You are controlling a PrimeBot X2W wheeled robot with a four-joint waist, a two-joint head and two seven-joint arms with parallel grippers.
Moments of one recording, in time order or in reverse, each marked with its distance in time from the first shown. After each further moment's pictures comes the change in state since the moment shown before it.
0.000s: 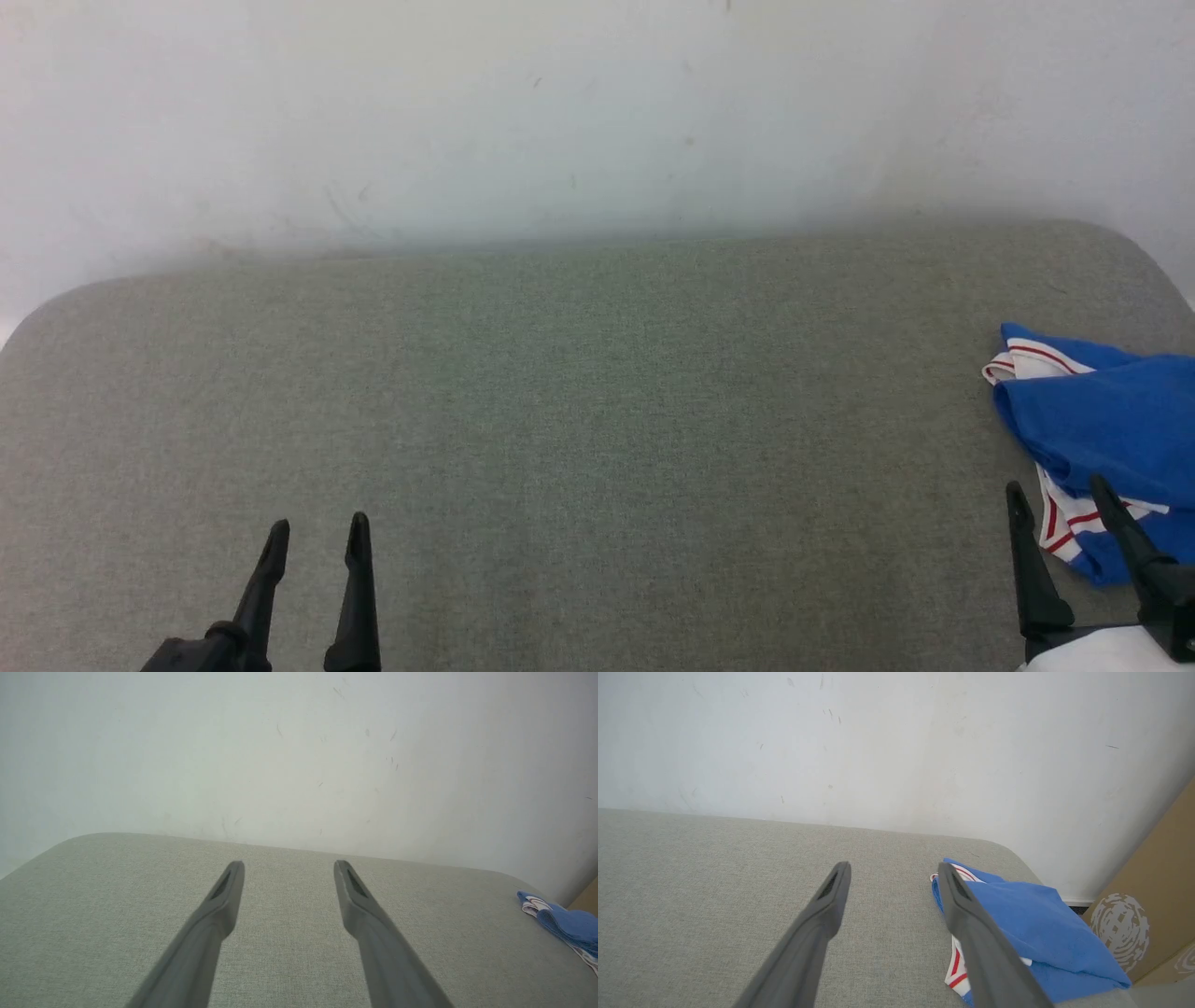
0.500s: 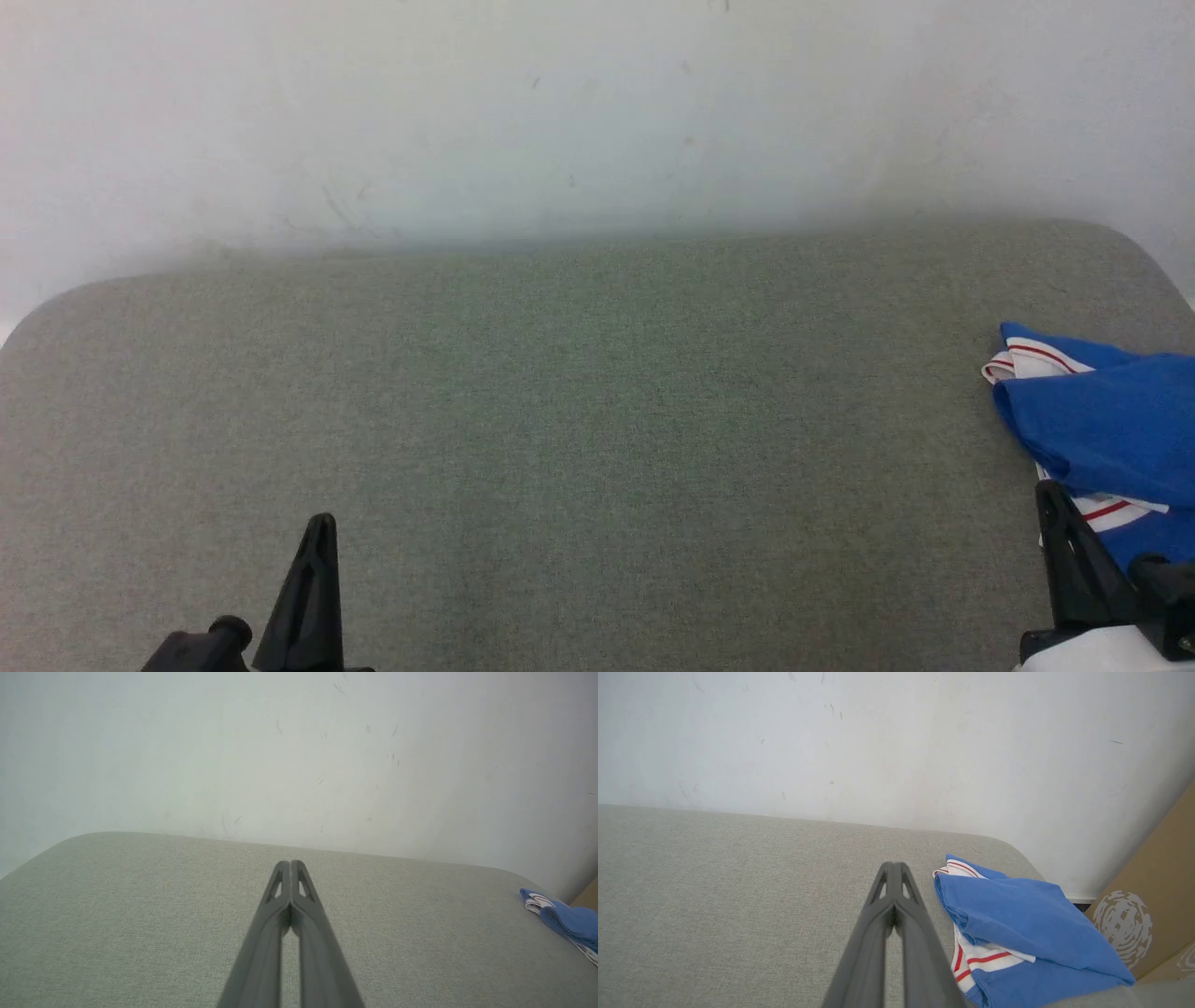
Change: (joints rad) left arm -0.004 -0.018 0.015 0.016 0.022 -0.021 0.014; right arm -0.003 -0.001 0.006 0.012 -0.001 0.000 0.001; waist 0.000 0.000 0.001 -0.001
